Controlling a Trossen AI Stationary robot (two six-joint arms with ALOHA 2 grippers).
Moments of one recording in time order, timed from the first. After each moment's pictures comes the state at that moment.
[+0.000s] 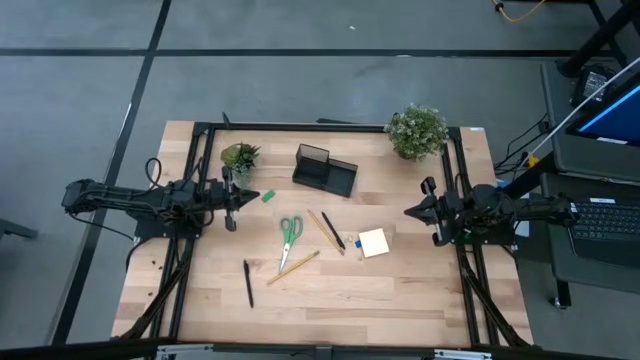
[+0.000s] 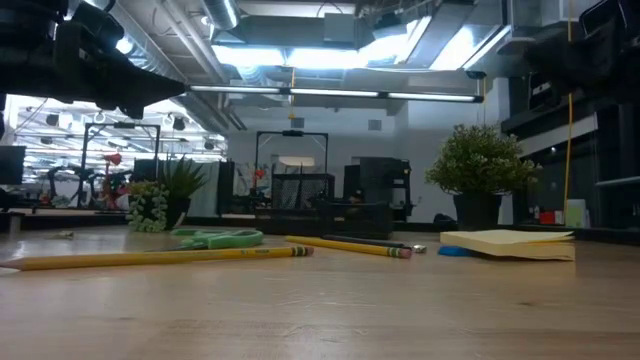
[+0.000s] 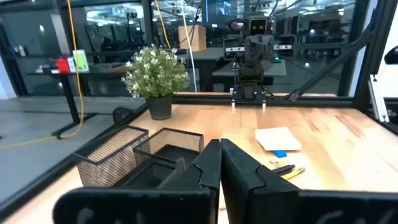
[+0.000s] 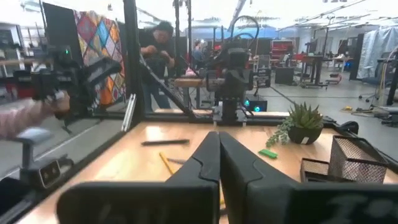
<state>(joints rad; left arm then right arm) 0.00 0.28 0.01 0.28 -0.22 0.01 0.06 0.03 0.01 0.14 -0.07 0.00</state>
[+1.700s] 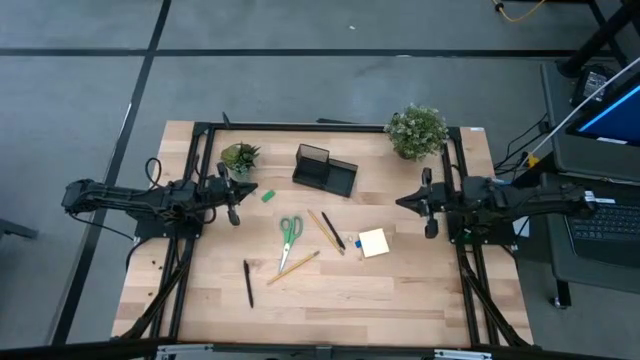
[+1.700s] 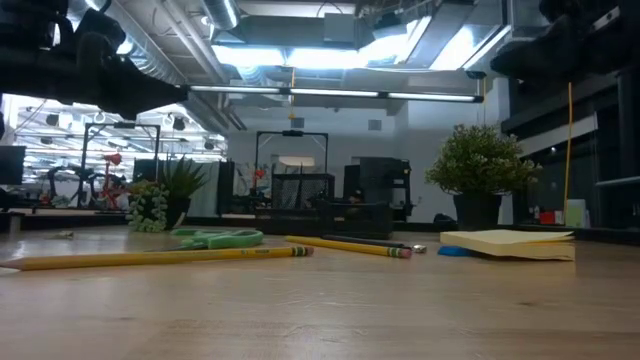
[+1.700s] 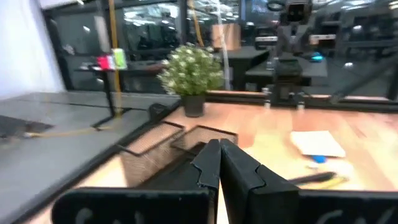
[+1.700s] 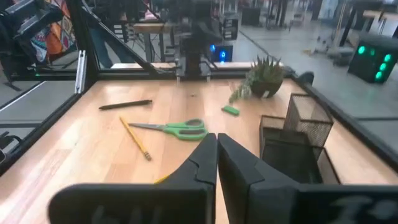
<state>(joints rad) 0.00 0.28 0.01 0.28 -0.35 0.00 0.06 0.39 0.28 -0.04 0.08 0.02</state>
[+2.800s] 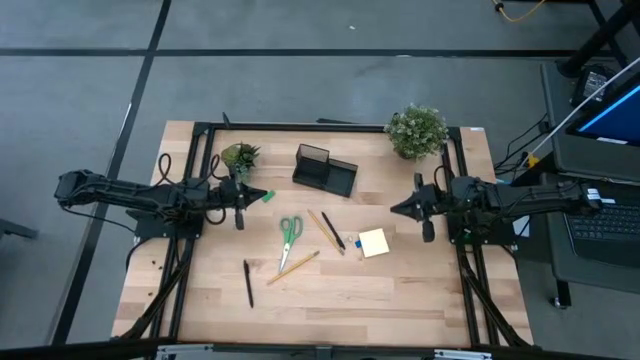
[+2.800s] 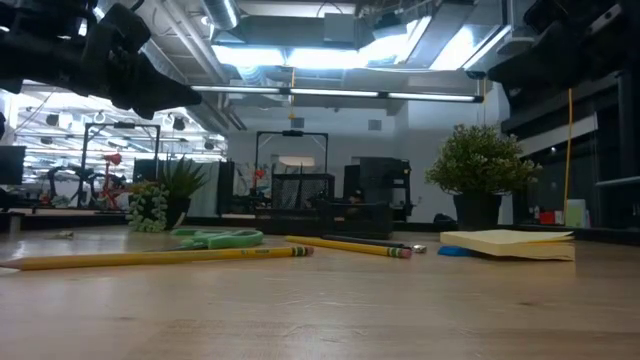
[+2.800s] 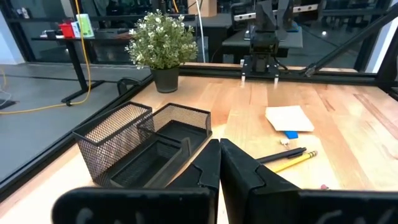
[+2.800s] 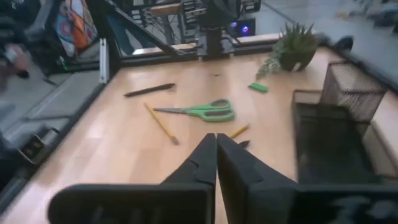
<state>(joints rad) 0.00 0.55 0.13 0.29 -0.27 -0.02 0.03 0.50 0.29 -0.02 -0.04 0.15</state>
